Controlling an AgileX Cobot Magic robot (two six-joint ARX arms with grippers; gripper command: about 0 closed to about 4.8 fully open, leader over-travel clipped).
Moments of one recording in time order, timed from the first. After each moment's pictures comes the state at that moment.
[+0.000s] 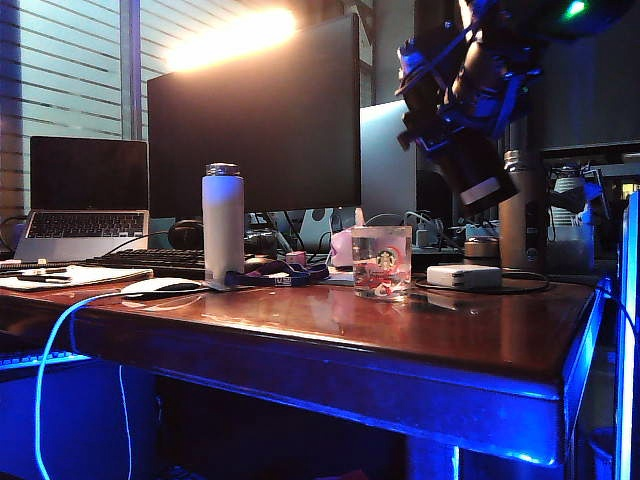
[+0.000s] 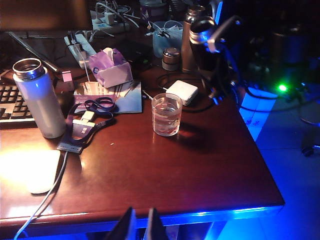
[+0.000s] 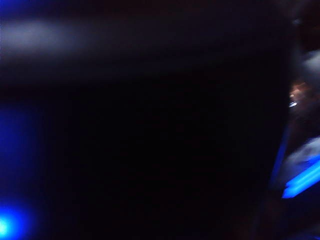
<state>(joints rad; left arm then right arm) 0.00 0.87 1.29 -0.78 0.65 0.24 0.37 1.71 1.17 0.35 0.35 -0.34</state>
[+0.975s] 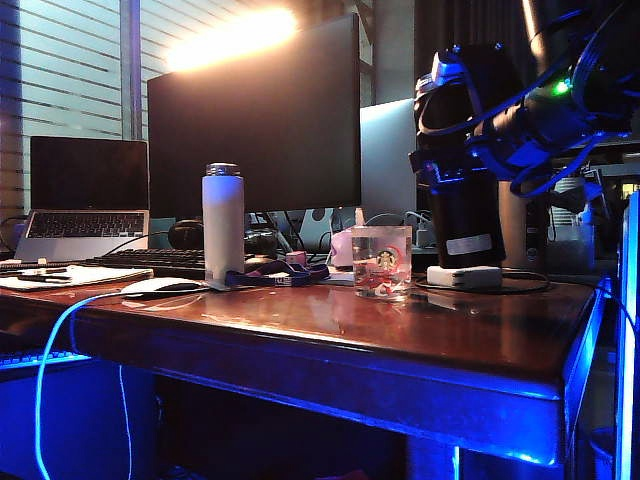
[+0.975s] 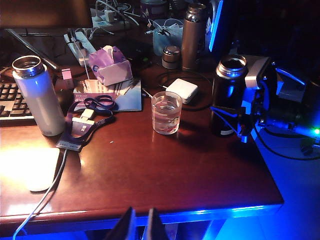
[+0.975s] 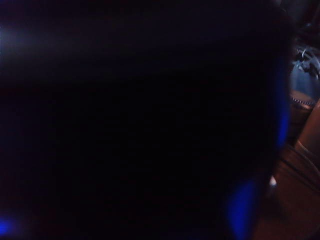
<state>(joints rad) 0.00 0.87 1.29 -0.79 0.65 0.24 0.37 1.59 0.72 0.74 0.11 -0.11</state>
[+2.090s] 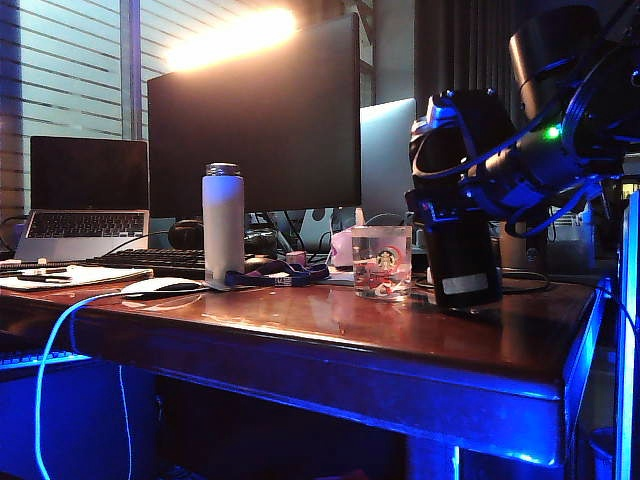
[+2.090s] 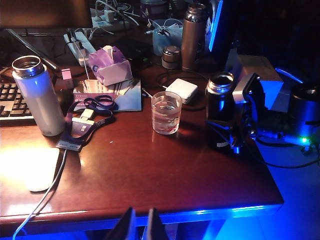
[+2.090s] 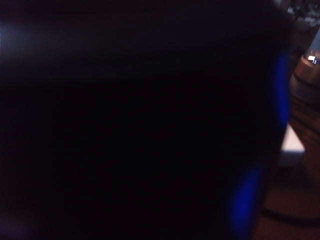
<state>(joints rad) 0.00 0.87 1.29 -0.79 0.65 0.24 0.37 1.69 0.72 0.77 0.08 -0.09</state>
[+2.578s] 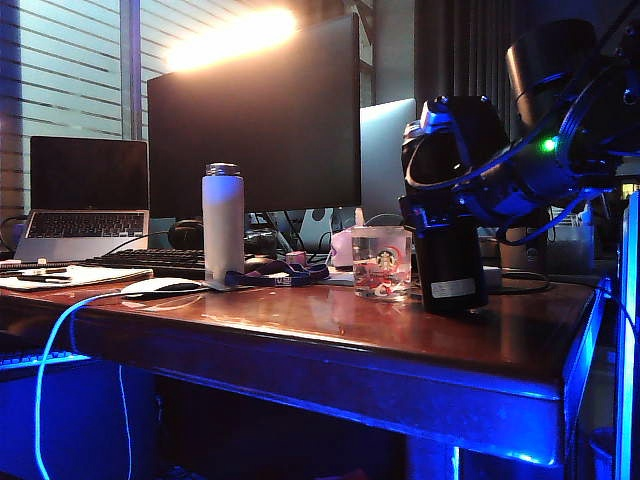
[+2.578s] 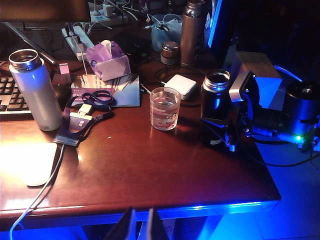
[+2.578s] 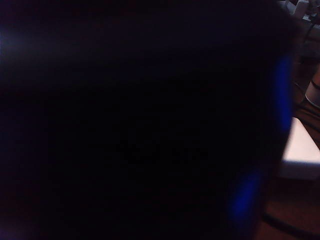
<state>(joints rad) 0.00 0.87 1.29 -0.81 0.65 0.24 0.37 1.74 0.73 0.82 0.03 -0.08</state>
